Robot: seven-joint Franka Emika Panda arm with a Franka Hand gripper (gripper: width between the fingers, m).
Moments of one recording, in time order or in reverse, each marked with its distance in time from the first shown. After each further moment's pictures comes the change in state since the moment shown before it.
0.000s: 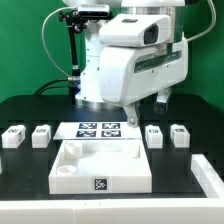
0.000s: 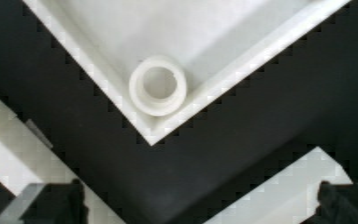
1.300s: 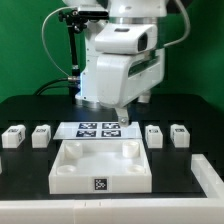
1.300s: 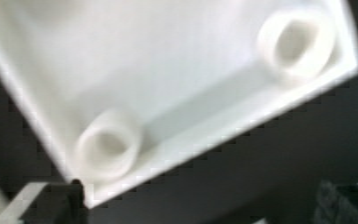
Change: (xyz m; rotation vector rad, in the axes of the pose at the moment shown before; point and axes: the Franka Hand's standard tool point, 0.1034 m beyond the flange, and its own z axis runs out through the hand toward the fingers) arm -0.074 -0.042 0.028 -0.002 -0.004 -0.381
